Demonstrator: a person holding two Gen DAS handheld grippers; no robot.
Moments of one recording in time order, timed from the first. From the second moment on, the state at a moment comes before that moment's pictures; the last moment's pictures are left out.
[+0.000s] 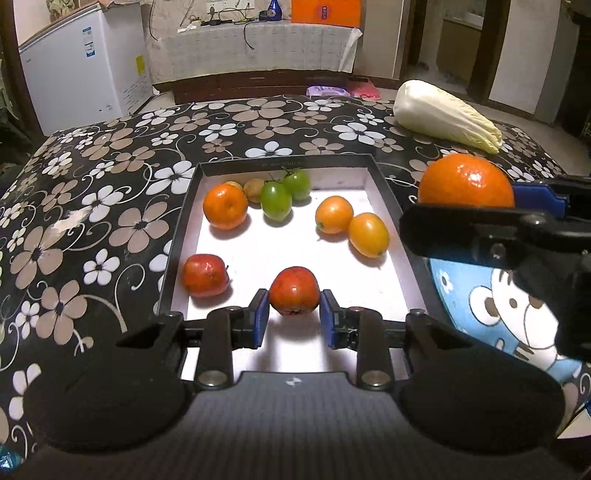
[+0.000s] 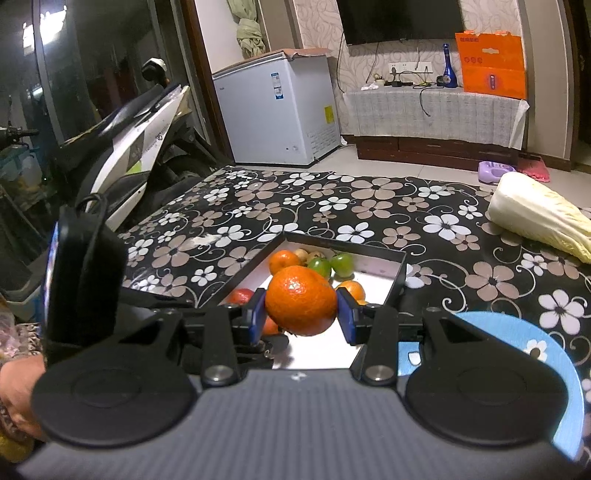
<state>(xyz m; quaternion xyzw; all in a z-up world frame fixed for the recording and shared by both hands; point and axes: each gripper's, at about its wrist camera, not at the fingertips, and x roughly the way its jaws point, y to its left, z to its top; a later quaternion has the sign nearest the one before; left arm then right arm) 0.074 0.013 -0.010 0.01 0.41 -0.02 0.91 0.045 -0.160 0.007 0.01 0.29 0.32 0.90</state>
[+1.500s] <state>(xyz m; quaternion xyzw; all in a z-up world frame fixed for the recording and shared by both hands) 0.060 -0.053 0.013 0.02 0.38 -0.08 0.92 0.025 -0.218 0.018 0.02 0.27 0.29 0.92</state>
